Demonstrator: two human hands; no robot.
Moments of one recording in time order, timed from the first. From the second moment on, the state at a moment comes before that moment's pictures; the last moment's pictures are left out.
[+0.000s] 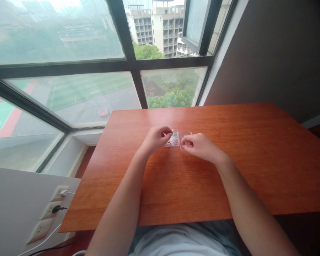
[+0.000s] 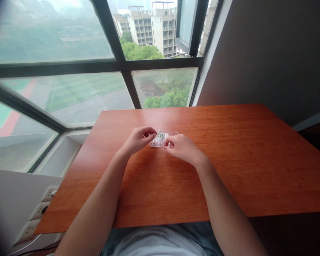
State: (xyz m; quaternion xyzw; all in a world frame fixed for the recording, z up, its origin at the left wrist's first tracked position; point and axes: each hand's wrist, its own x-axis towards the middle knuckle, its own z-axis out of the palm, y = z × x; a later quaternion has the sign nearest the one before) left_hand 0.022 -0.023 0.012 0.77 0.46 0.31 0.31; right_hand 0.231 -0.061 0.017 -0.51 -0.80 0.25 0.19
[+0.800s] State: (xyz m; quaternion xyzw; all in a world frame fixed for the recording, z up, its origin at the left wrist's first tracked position) left_hand 0.046 -0.033 0.007 0.80 0.40 0.29 0.34; right_hand 0.232 -0.054 0.012 -0.55 -0.78 0.19 0.25
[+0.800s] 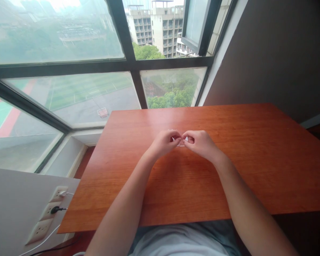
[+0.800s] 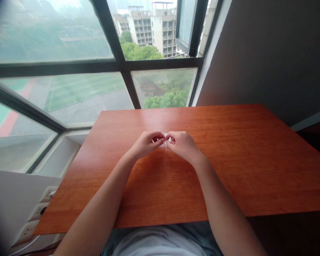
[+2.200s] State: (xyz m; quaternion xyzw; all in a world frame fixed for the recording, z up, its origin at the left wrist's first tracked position) left_hand 0.021 -0.023 0.012 0.78 0.45 0.33 0.28; right_hand 0.230 -0.054 0.015 -0.55 -0.77 0.17 0.27
